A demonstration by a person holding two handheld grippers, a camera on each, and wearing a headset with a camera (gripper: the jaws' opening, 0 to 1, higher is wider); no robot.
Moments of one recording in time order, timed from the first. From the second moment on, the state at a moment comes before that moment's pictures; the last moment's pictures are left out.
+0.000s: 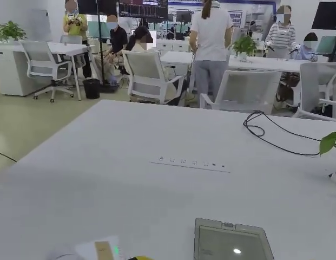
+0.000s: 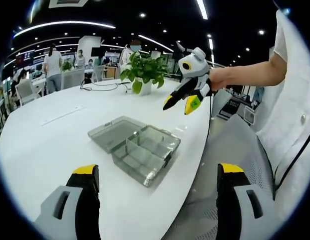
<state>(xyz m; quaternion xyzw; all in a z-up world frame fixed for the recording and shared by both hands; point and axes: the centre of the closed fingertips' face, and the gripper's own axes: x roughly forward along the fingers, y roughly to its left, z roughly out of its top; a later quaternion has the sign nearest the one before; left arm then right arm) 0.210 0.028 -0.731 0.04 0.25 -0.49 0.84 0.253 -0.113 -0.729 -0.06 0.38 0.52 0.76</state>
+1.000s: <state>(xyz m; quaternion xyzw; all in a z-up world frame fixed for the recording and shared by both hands) 0.215 0.031 -0.741 0.03 0.26 -0.49 0.83 0.244 -0.166 -0.847 -0.39 0.39 0.60 0.58</state>
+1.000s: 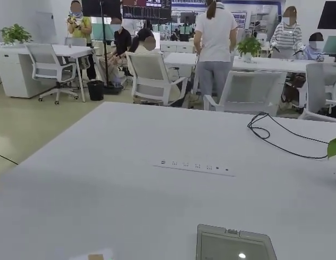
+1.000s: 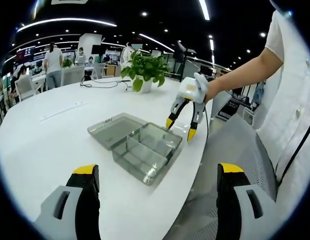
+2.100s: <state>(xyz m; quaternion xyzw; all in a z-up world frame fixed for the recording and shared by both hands) 0.217 0.030 -0.744 0.02 0.25 -0.49 0.83 0.247 -0.167 -0.858 -0.43 0.40 0.59 0.56</state>
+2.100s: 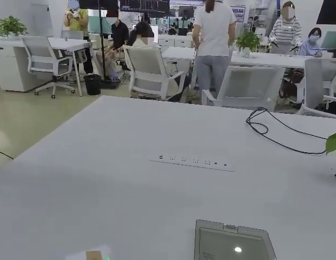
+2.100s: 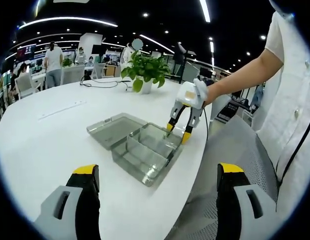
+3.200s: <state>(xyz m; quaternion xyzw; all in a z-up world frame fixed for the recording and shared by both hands) 0.220 0.026 -0.740 0.02 0.25 -0.50 0.83 0.262 -0.187 -0.830 -0.42 0.40 0.53 0.62</state>
